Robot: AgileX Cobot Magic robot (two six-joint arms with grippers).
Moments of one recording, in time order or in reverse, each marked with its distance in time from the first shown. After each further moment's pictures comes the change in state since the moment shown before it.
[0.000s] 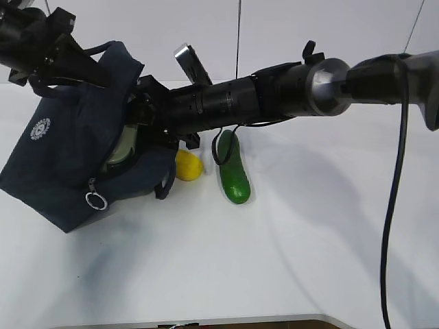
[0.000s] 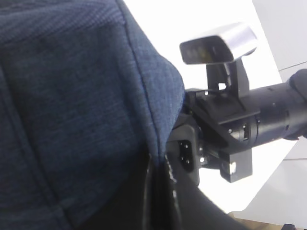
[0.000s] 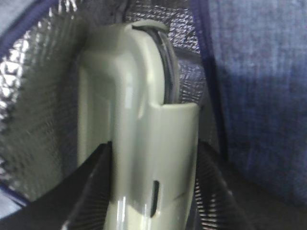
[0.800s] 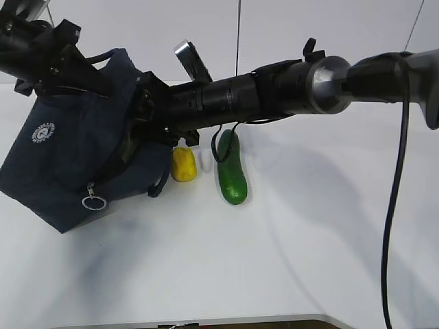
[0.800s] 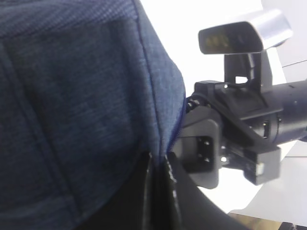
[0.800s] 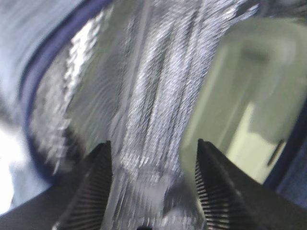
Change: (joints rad) left arm 0.000 0.043 -0.001 -0.004 0.005 0.000; right arm 0.002 0.000 -0.008 -0.002 -0.011 0.004
